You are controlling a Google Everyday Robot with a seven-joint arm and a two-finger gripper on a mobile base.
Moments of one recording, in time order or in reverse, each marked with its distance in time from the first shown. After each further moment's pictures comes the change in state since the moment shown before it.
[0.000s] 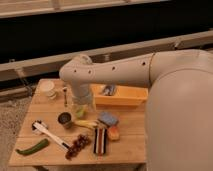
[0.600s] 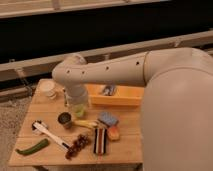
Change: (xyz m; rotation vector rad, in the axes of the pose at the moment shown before) arm -0.002 0.038 -0.010 0.013 -0.043 -0.210
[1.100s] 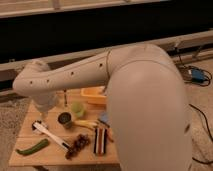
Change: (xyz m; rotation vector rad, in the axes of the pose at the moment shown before) arm -0.008 0.129 -0.001 -0.016 -0.102 -0.544
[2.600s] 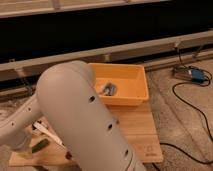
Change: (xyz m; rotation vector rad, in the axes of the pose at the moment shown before) arm 0.006 0.149 0.145 0.006 0.112 -0.827
